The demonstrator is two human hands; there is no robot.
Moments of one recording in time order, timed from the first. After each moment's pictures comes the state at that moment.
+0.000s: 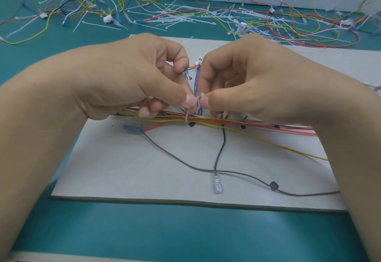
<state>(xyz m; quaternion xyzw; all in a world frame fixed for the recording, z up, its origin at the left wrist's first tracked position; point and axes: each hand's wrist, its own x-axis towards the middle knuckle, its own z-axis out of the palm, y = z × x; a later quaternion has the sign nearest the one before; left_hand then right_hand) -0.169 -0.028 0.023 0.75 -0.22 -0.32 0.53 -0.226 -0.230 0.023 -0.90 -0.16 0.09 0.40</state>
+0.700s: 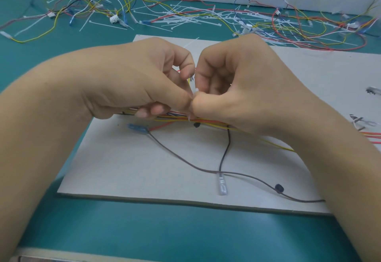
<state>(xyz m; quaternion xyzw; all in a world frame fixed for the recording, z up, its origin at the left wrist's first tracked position) -0.169 -0.026 0.023 0.79 -0.24 -0.33 0.46 -0.230 -0.201 0.016 -0.91 -0.15 -0.06 0.38</state>
